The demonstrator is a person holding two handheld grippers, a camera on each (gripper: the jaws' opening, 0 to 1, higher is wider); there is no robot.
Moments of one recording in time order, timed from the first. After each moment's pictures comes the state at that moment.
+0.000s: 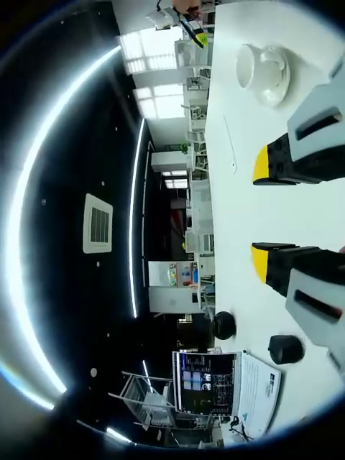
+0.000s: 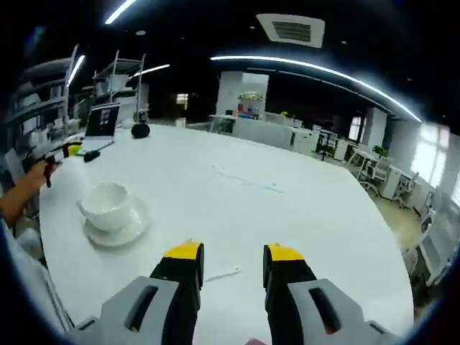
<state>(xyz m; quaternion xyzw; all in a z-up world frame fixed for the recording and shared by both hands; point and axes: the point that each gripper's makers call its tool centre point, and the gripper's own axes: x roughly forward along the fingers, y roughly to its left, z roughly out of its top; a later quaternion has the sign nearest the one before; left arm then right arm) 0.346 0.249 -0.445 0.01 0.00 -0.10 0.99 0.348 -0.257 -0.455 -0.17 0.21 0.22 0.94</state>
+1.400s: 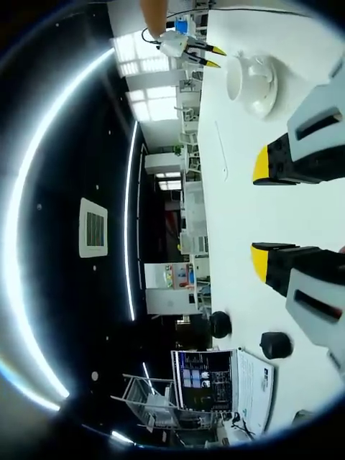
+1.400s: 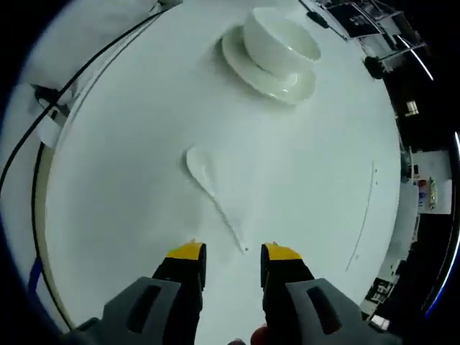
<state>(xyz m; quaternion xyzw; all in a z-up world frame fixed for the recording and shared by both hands) 0.320 0.245 -0.457 0.03 0.01 -0.10 0.99 0.363 -0.245 -0.548 -0.64 0.28 0.54 0.47</state>
